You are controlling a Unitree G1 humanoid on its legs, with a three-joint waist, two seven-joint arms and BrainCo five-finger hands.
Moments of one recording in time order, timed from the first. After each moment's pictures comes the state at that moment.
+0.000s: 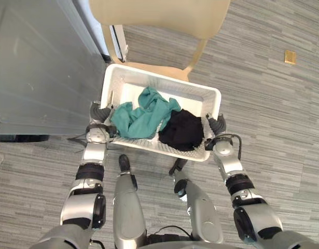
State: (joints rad) left arm -0.62 0.27 0.19 0.61 0.17 0.05 0.23; right arm -0.54 -0.10 -0.02 0.65 -0.11 0.01 -0.30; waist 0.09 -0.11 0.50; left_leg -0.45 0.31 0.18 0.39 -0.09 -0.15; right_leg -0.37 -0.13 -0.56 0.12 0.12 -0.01
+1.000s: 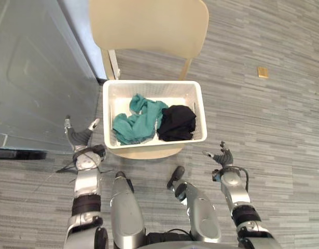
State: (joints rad) left arm -0.25 0.16 0.33 0.24 0.12 0.07 0.43; right arm -0.22 -0.07 -0.13 0.56 -0.13 0.05 -0.24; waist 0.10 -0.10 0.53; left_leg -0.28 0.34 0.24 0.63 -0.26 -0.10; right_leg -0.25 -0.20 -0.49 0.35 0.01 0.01
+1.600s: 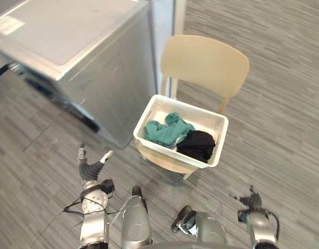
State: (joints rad) left arm 0.17 -0.03 0.22 -0.01 0.15 -0.03 0.29; right arm 0.10 -0.12 -0.35 0.67 -0.21 0.05 -0.19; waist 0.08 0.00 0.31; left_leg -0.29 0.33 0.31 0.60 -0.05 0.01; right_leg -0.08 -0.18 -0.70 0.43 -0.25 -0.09
